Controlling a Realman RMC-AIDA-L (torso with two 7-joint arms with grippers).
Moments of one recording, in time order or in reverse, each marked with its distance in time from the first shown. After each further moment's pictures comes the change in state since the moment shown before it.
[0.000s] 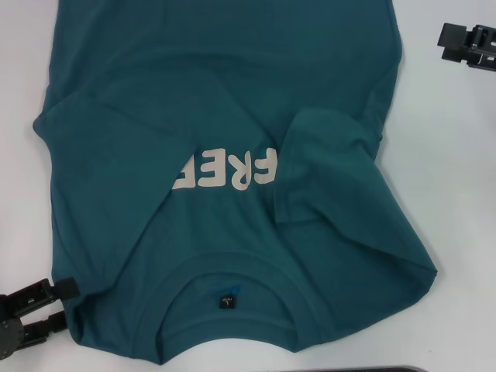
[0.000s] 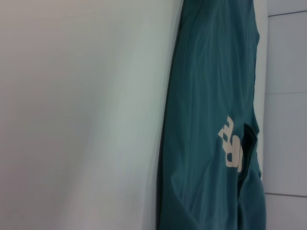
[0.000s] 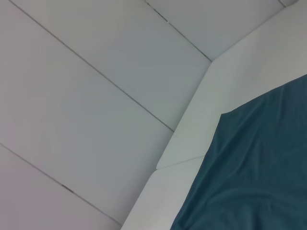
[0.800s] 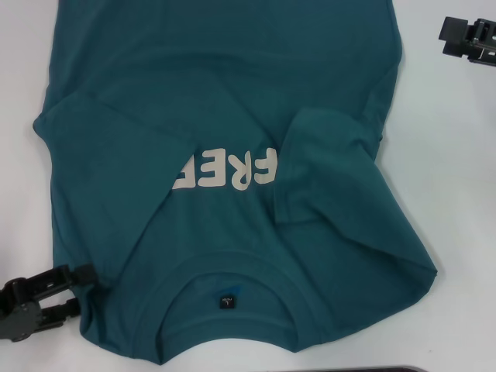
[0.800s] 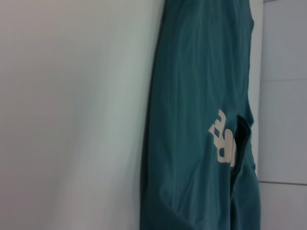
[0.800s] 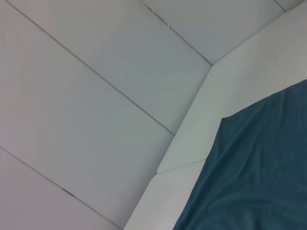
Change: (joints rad) left arm -0.055 -0.009 0.023 0.009 0.005 -0.010 -0.011; right arm 0.007 0.000 0.011 0.000 0.001 0.001 0.002
